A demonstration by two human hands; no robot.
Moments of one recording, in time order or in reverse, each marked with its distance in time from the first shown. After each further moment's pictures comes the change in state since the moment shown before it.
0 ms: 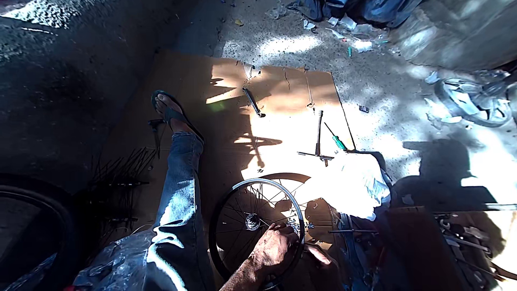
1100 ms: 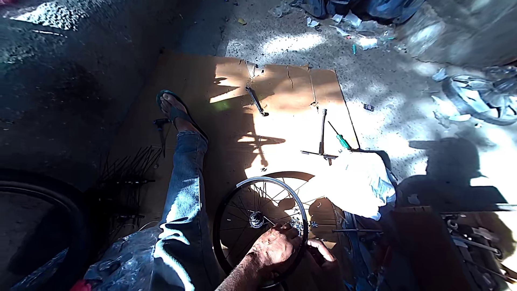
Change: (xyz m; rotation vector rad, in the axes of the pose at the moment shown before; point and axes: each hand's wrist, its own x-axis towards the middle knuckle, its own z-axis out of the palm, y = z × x) left_hand -0.006 -0.002 -0.007 0.202 -0.034 0.174; right_hand 0.002 -0.007 0.009 0.212 0.019 0.080
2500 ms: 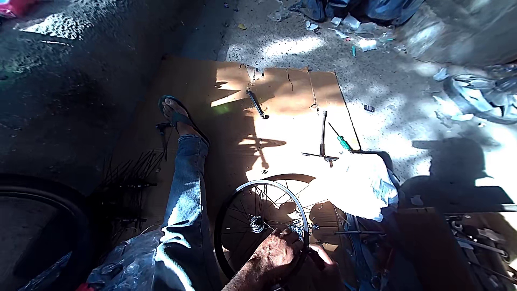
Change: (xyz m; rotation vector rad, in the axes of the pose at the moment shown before) left_hand -0.001 0.015 -0.008 -0.020 -0.143 -0.138; right_hand -0.005 -0.001 0.000 -0.066 -0.038 0.062
